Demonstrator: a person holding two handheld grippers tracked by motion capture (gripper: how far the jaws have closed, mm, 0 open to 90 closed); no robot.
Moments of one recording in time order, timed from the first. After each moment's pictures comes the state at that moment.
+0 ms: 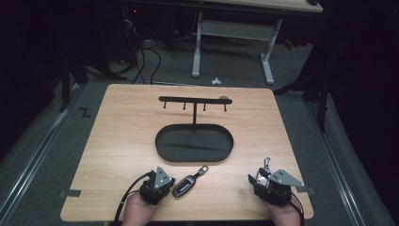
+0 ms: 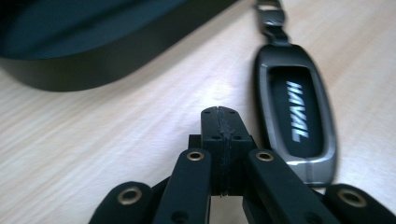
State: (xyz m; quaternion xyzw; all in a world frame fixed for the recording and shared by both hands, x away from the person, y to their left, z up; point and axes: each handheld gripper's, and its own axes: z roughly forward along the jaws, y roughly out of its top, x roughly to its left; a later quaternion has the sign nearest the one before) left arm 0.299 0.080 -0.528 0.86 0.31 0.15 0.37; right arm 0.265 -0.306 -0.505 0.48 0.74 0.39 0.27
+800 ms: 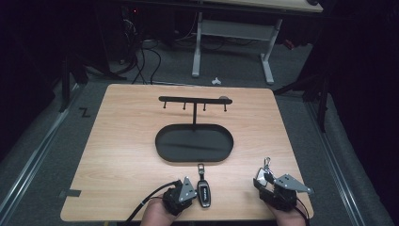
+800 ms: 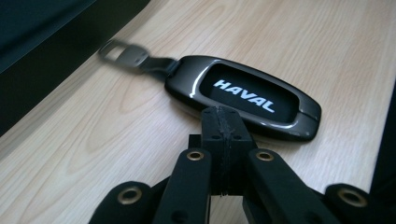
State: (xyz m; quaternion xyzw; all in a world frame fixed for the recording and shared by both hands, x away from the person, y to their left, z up) left arm 0.278 0.016 -0.524 0.89 0.20 0.12 0.39; right arm 0.250 -0.321 -0.509 0.50 0.73 0.38 0.26
